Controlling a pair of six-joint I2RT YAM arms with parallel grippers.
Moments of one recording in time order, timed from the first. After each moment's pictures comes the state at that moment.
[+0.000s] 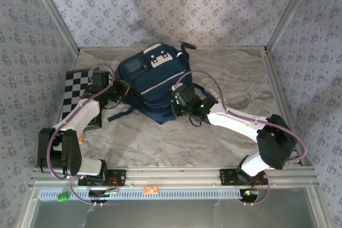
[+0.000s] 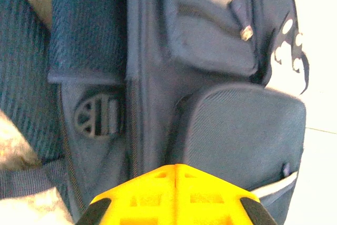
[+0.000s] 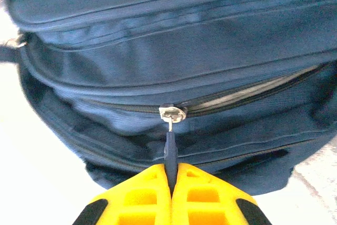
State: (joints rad) left arm -0.12 1.39 0.88 -0.19 0.33 -1.08; right arm 0.88 1.51 1.05 -0.36 0.15 0.34
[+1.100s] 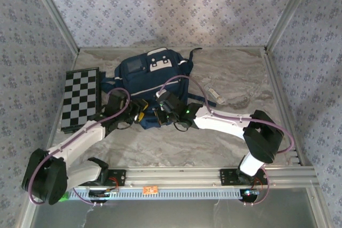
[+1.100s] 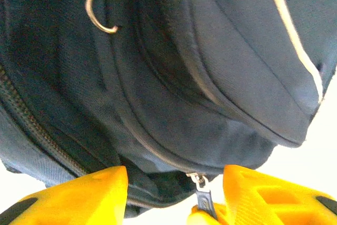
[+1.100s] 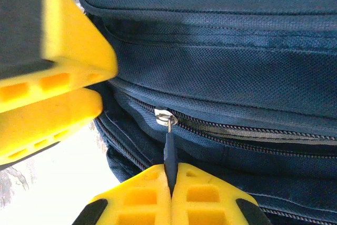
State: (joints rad) left arm -0.47 1.13 0.60 -0.19 0.24 -1.45; right arm 0.99 1.63 1.10 -0.24 0.09 0.46
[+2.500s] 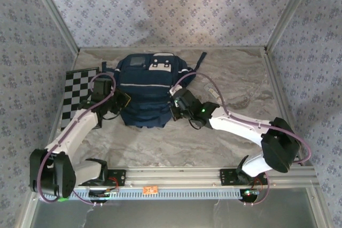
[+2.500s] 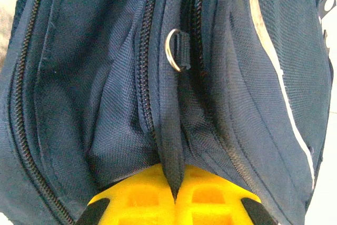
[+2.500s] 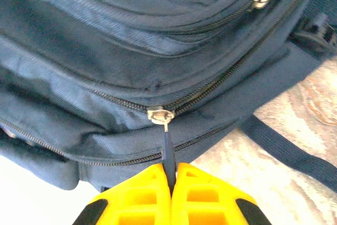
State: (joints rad) left arm -0.19 1.20 0.82 -0.45 0.25 -1.09; right arm 0.91 1.46 0.99 -0.29 0.18 0.27
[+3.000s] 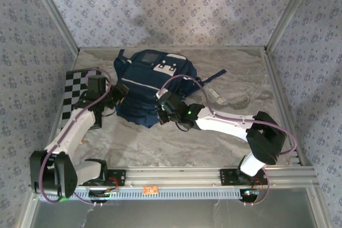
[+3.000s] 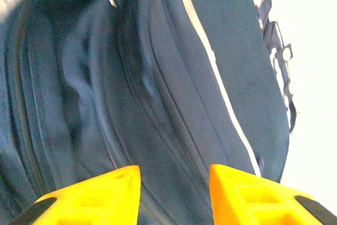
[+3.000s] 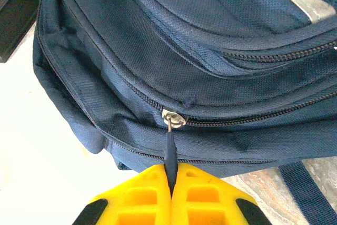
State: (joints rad) left arm -0.18 1.14 0.78 -0.35 0.28 -1.10; right arm 1.00 1.61 1.09 -0.23 0.15 0.36
